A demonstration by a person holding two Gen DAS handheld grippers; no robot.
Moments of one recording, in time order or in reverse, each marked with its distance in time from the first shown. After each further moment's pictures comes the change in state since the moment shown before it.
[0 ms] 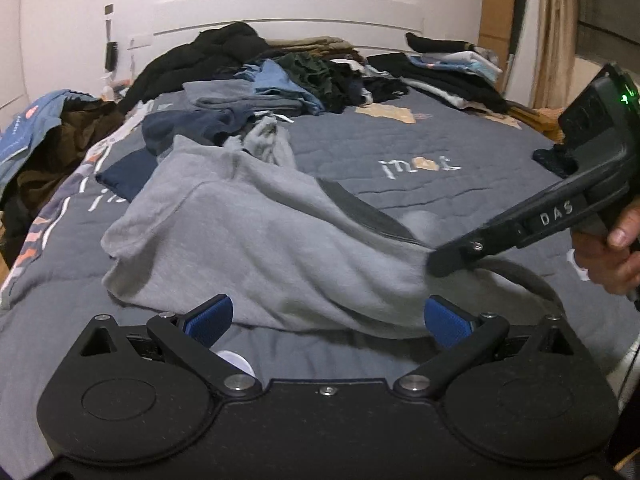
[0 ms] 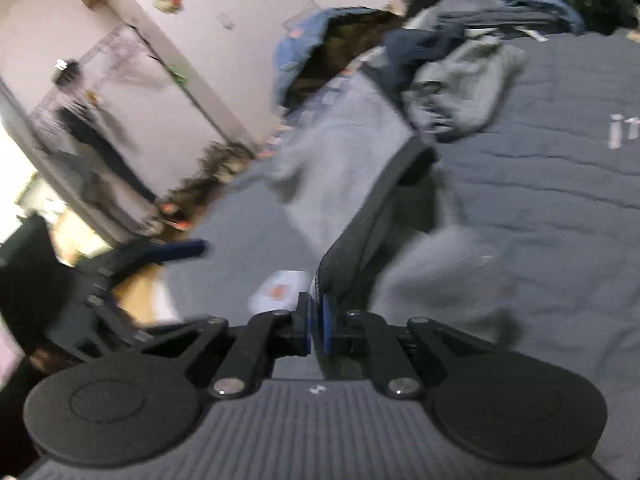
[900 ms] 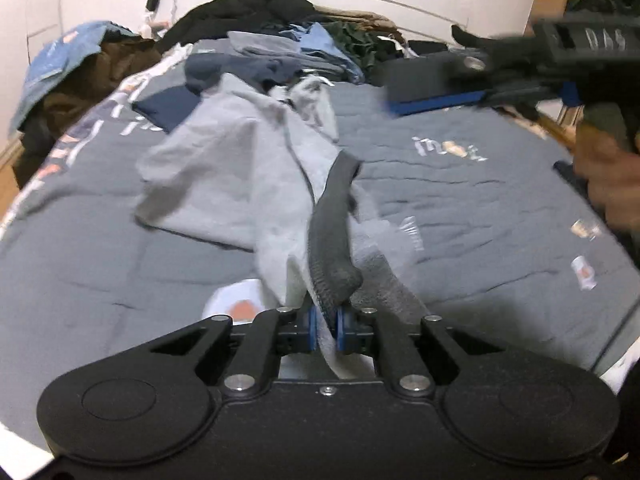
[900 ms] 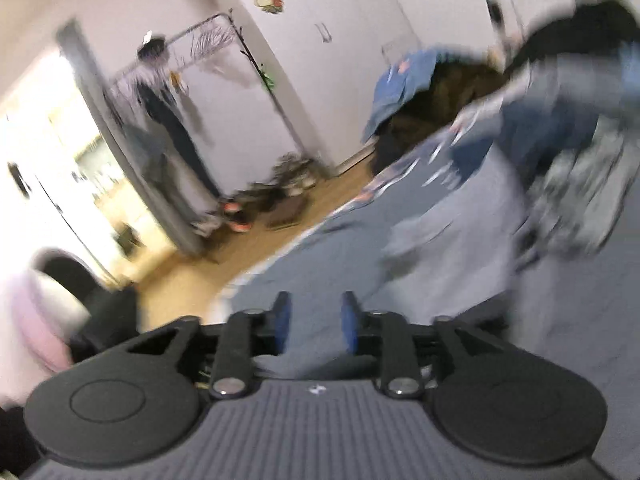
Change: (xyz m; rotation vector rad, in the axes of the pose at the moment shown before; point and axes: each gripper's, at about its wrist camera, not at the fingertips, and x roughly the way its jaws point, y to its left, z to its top) left arm -0.006 0.045 -0.024 -0.194 0.100 0.034; right arm 0.013 0.089 0.061 -0.302 -0.056 0.058
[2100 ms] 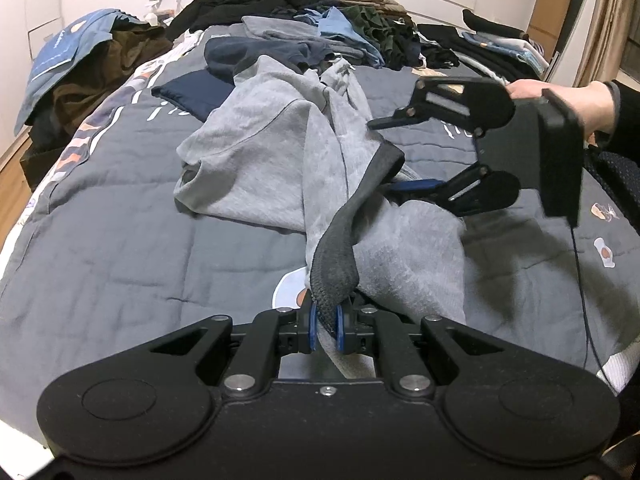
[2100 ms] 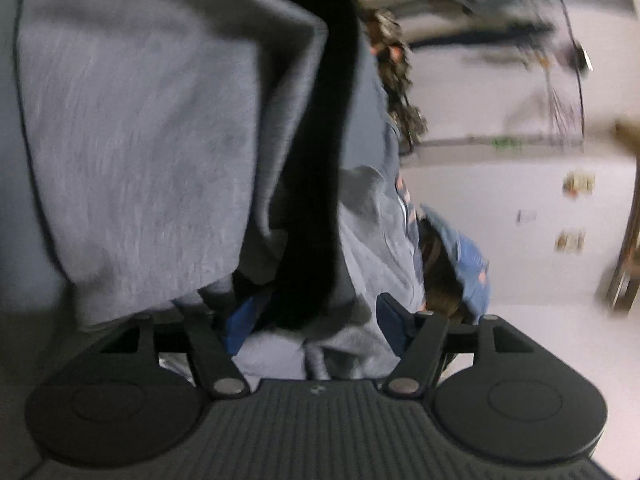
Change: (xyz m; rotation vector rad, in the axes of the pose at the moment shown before) left arm -0.003 0.045 -0.004 0.025 0.048 0.010; right arm 0.100 -0.020 -0.118 -1.872 0.221 -0.264
